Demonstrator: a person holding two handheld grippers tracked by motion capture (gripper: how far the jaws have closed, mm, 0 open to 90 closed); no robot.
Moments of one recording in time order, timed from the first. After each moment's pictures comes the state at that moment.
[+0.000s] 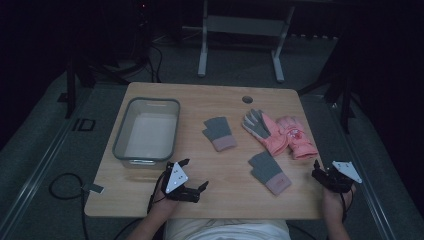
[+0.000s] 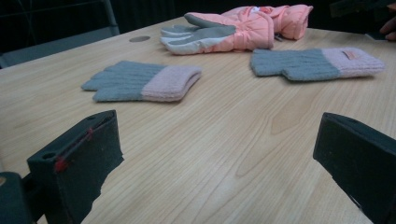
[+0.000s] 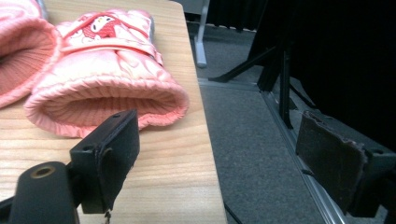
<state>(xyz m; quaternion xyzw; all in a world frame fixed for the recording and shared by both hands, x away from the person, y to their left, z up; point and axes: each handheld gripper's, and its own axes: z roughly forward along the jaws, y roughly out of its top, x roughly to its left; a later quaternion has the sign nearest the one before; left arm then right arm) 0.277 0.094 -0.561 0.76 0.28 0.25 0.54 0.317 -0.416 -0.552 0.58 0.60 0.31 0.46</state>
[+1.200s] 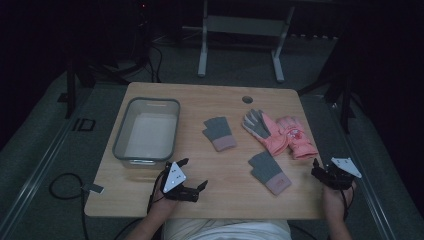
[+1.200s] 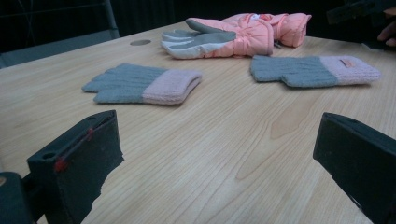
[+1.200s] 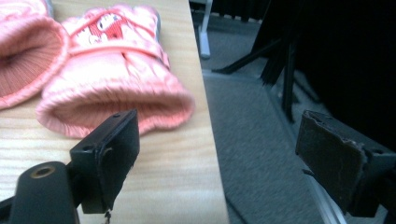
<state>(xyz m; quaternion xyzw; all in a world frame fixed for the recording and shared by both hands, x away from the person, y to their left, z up) 0.278 0.097 -0.562 0.75 0.28 0.25 0.55 0.322 -0.412 -0.539 0.58 0.61 0.30 0.44</state>
